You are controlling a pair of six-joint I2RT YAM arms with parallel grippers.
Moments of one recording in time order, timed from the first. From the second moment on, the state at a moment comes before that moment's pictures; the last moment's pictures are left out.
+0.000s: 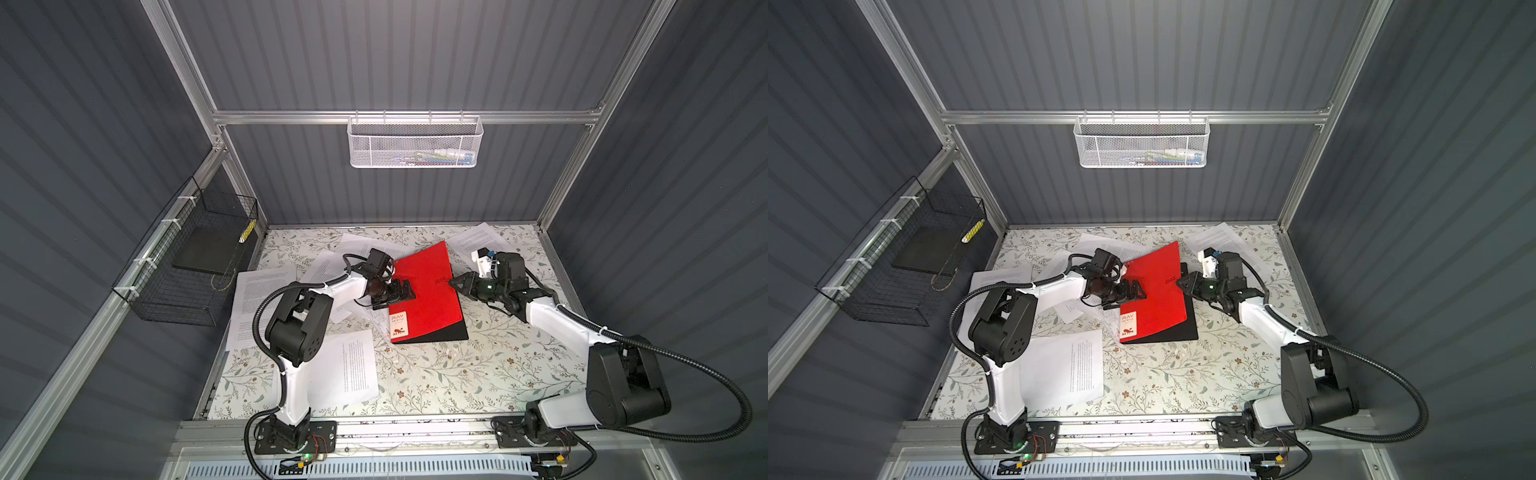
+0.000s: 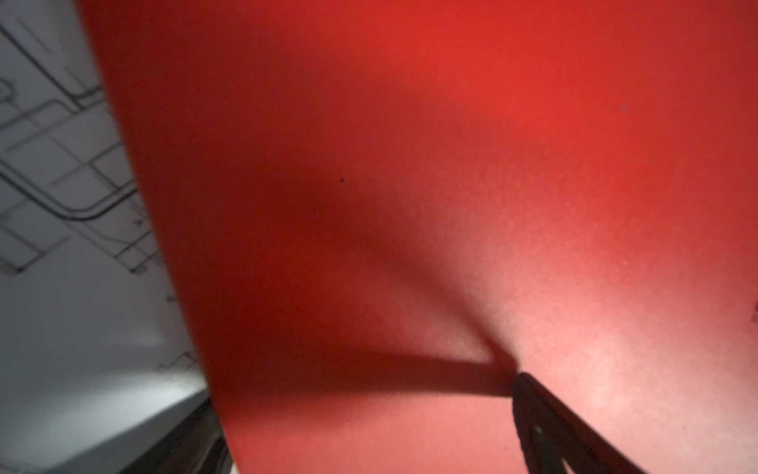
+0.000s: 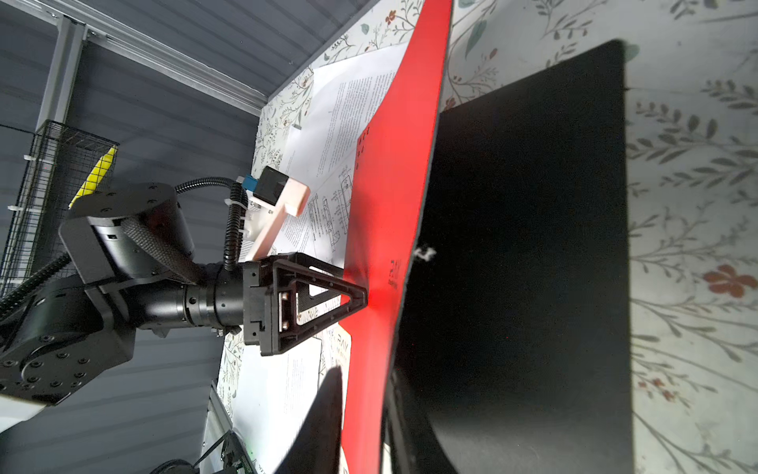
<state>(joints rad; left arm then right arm) -0.54 1.99 1.34 -0.41 0.46 -0.59 0.24 1.43 0.84 -0.03 -0.60 0.62</state>
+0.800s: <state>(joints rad) -0.53 1.95 1.35 -0.39 0.56 -0.56 0.30 1.34 0.90 -0.21 -0.60 0.55</state>
